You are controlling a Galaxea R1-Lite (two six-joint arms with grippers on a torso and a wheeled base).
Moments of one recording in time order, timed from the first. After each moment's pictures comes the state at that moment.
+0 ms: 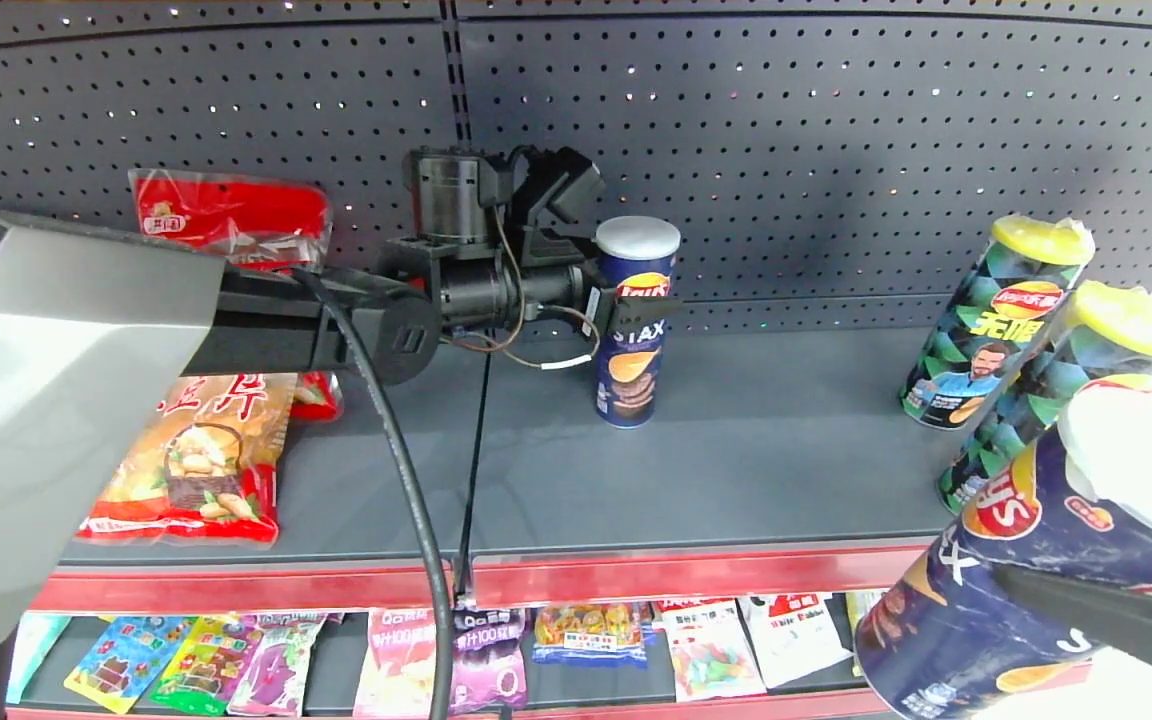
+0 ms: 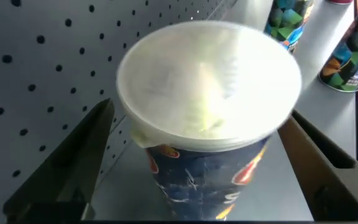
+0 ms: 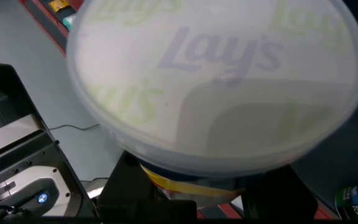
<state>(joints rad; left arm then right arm) -0.53 2.18 -1.67 -0.39 -0.49 0.23 0.52 0.94 -0.57 -0.09 0.30 -0.19</state>
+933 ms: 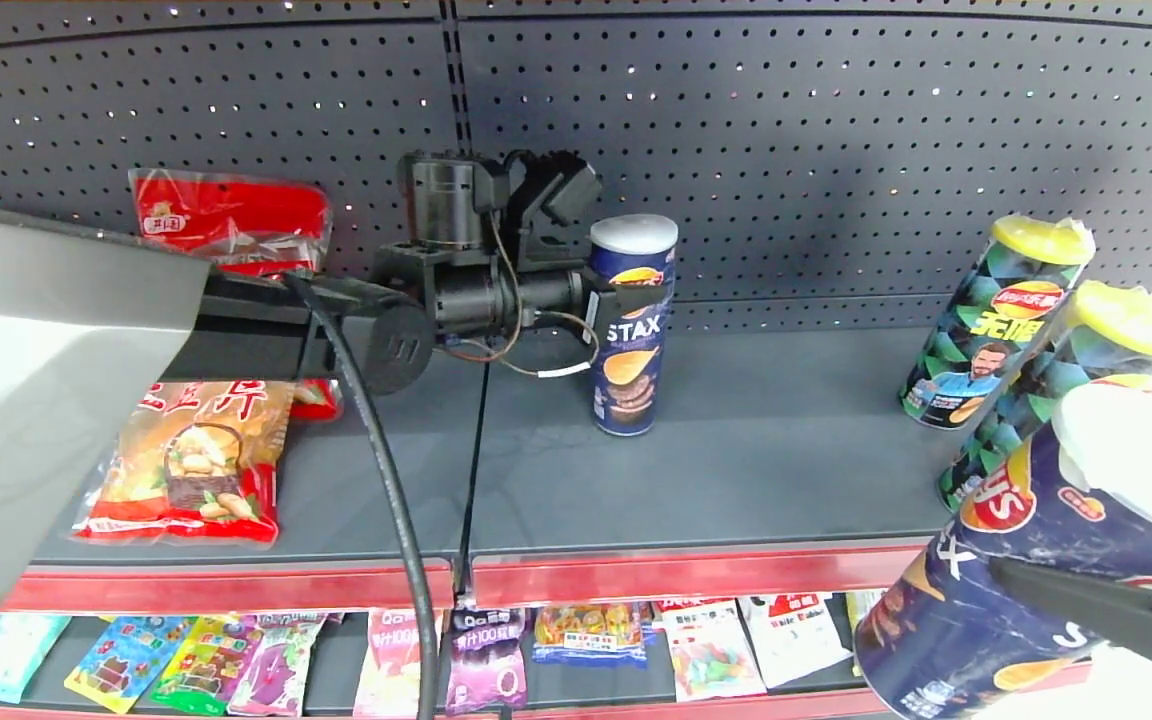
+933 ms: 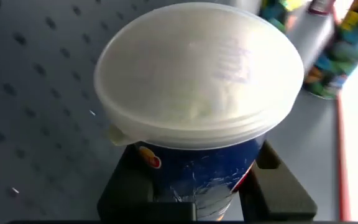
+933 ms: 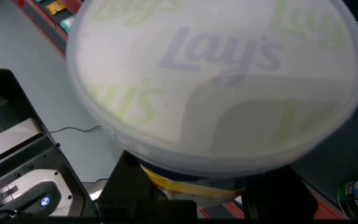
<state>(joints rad) -0.54 2.14 -1.58 -0.42 -0.54 0.16 0.51 0.95 -0.57 -0.09 0.30 -0.16</state>
